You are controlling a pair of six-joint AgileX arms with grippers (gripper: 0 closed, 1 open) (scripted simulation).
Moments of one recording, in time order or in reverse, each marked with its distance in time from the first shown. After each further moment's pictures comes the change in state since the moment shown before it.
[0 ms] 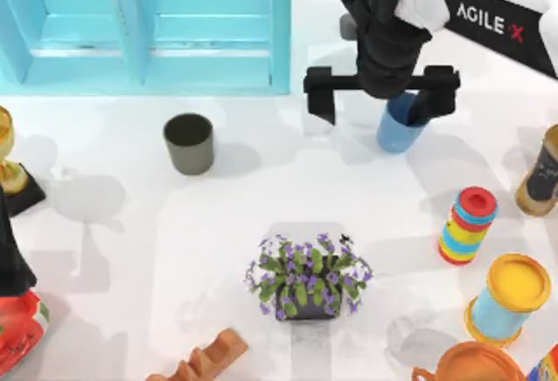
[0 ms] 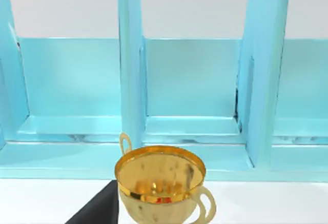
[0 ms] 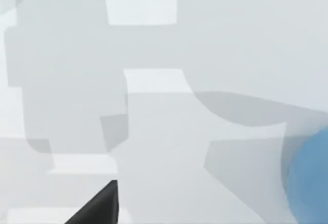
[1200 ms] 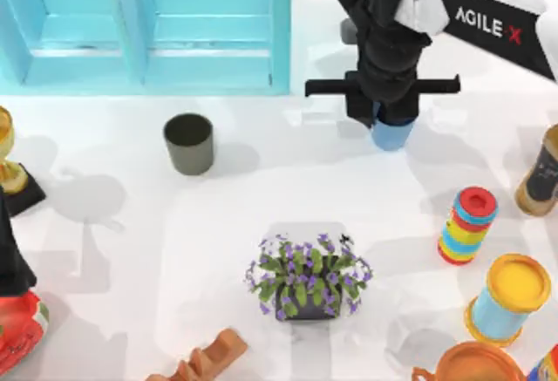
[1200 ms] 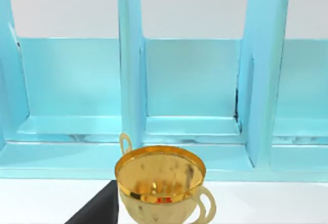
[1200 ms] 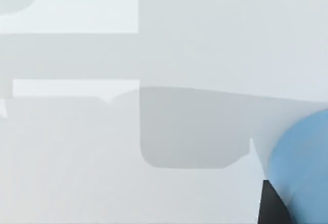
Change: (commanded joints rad) left arm 0.000 0.000 0.000 0.000 0.000 0.000; right arm 0.000 0.004 -0.008 0.009 0.000 0.000
